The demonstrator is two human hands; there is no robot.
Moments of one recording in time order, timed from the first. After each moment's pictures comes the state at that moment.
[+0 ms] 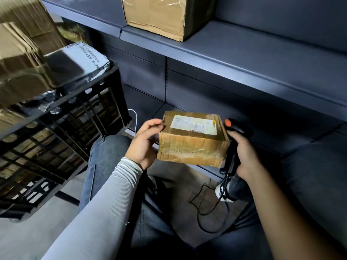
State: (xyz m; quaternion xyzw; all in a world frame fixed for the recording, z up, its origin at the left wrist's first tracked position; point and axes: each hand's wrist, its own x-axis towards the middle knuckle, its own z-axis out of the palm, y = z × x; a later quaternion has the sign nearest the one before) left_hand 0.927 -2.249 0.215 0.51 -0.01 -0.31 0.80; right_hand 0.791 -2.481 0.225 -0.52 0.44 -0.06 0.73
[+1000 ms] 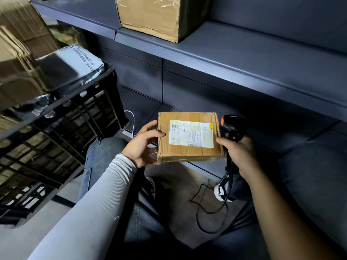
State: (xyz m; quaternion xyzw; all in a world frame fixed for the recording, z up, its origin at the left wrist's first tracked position) left_hand 0.942 -2.246 0.216 0.59 0.00 -0.42 0.69; right_hand 0.788 -2.481 0.230 -0.69 0.42 -0.17 0.57
